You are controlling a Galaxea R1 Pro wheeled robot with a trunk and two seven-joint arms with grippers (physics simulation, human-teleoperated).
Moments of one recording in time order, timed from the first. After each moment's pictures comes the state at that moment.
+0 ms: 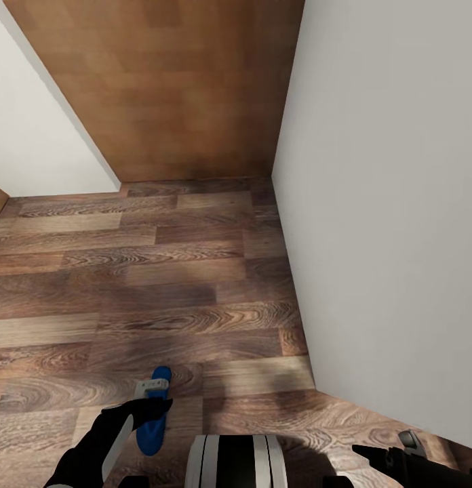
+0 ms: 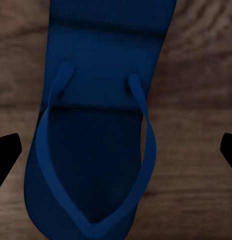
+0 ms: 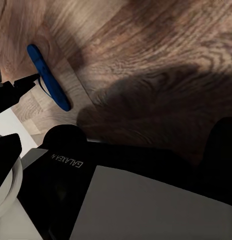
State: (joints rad) left arm -0.42 0.05 0.02 -0.79 0.13 0.46 -0.08; right arm 0.00 -0.38 -0.27 -1.23 -0.44 0.96 0.96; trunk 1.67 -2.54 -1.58
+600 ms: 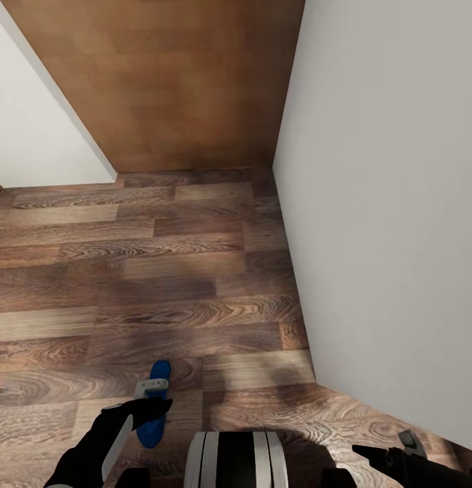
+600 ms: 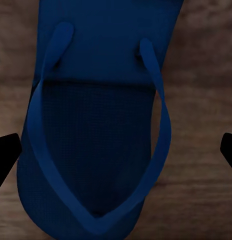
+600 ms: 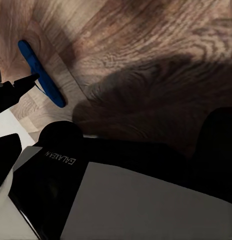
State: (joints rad) left arm -0.42 0.05 0.02 -0.79 0.13 0.46 -0.08; right arm 0.00 -0.38 -0.27 -1.23 -0.44 0.96 0.96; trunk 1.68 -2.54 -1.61
